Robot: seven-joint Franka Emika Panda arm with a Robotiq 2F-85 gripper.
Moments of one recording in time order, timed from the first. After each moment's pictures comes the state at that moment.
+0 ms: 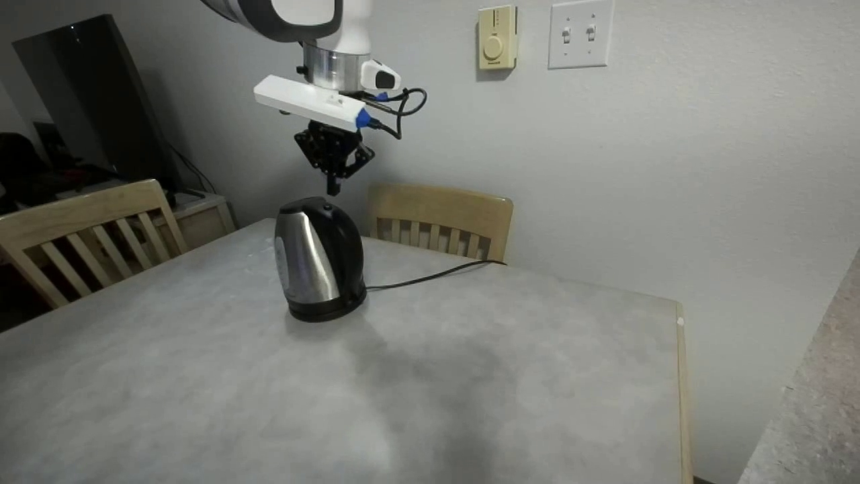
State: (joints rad) arm -0.13 0.52 0.00 -1.45 0.34 1.95 -0.53
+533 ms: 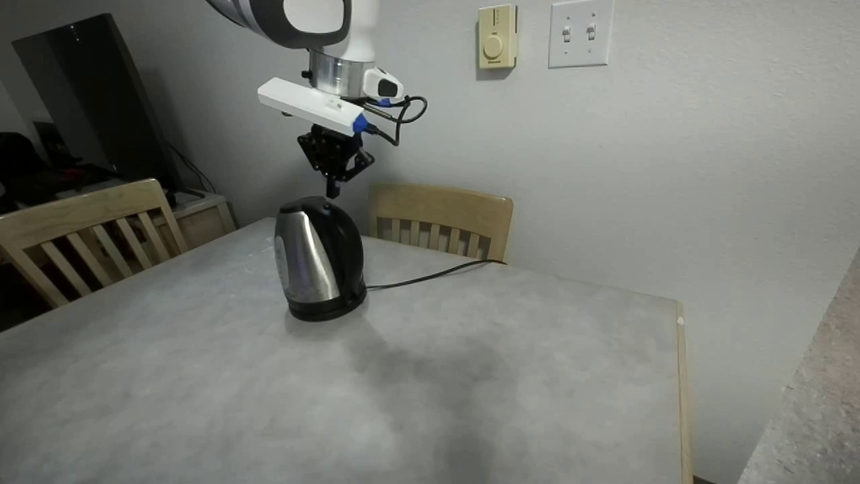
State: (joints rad) arm -0.14 0.57 0.02 -1.39 0.34 1.91 -0.45
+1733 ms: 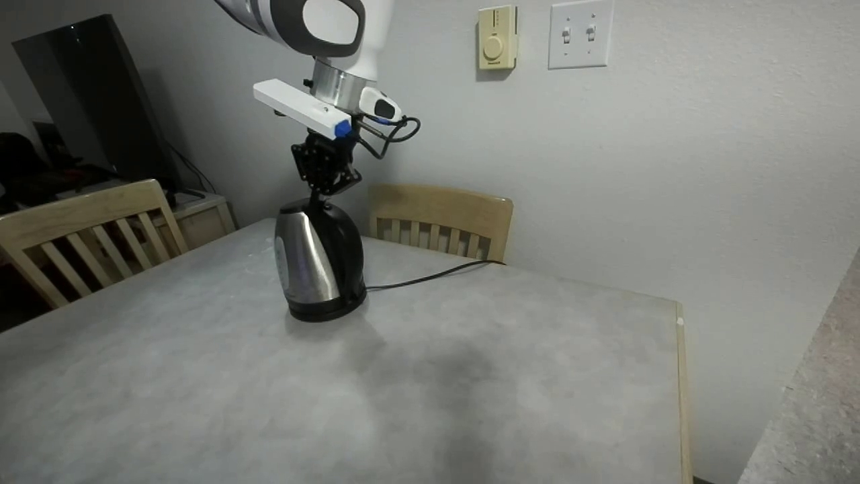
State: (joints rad) arm -0.14 0.65 0.02 -1.28 0.32 1.68 -0.27
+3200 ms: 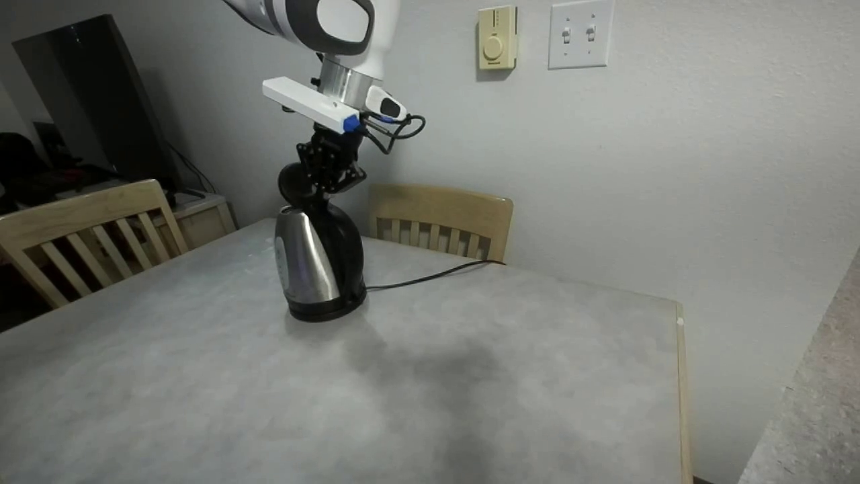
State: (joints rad) arm -0.14 0.73 0.01 -1.14 0.30 1.59 -0.25
